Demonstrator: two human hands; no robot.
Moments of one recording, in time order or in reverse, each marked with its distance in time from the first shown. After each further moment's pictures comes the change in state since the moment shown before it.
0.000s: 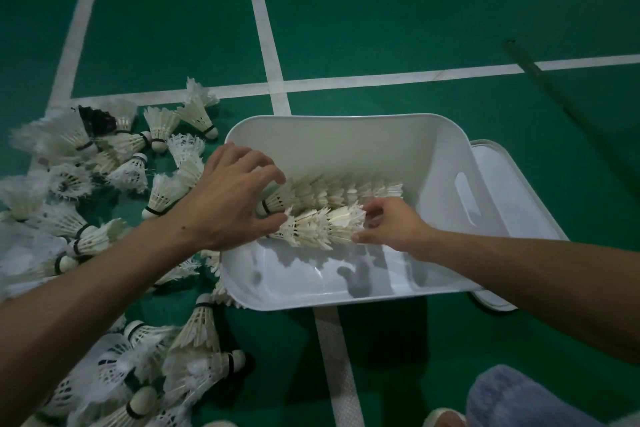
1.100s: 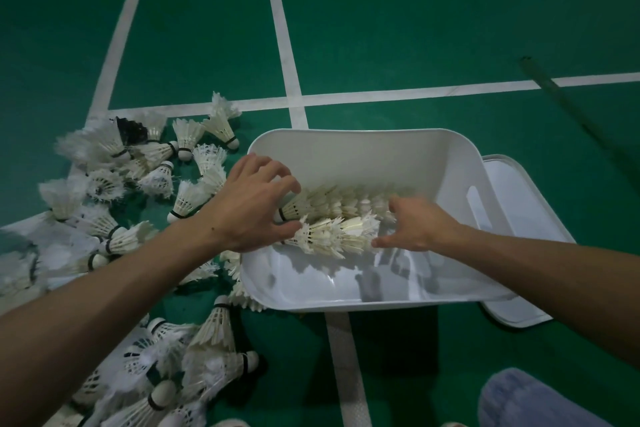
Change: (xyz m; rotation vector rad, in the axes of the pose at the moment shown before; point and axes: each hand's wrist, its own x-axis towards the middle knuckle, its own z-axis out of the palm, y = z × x) left_hand 0.001 0.004 -0.006 0.058 -0.084 -0.023; right_hand -0.005 -0.026 -0.030 -0.759 -0.012 -0.131
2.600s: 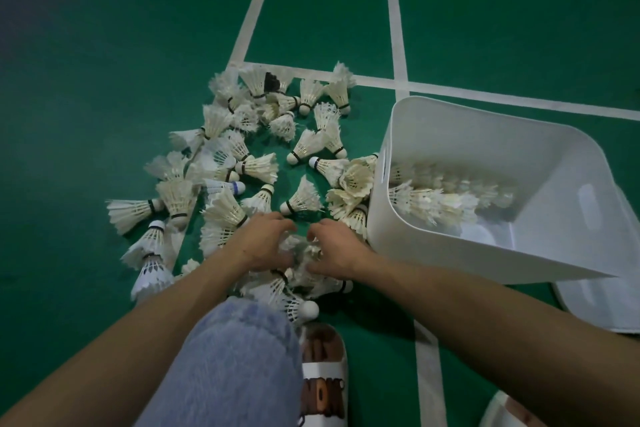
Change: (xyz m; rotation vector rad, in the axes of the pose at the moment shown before) left_hand -0.189 -0.071 0.096 -0.217 -0.255 -0.443; right_hand -0.067 -0.257 0.091 0.020 -0.100 -0.515
